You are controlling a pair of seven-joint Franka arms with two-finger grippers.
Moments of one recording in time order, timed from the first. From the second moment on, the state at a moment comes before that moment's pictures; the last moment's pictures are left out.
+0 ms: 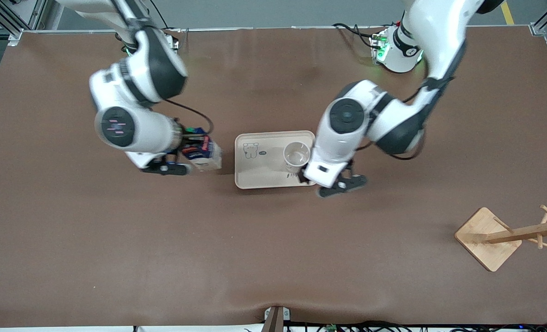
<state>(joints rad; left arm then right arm) -0.15 0.53 -0.48 -1.43 0.28 1.92 -0.92 0.52 0.40 -0.03 -1.54 0.22 1.63 0.56</state>
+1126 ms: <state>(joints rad) 0.30 0.16 -0.48 -1.38 0.23 1.56 -0.33 0.66 0.60 -0.03 -1.39 0.29 1.70 0.77</state>
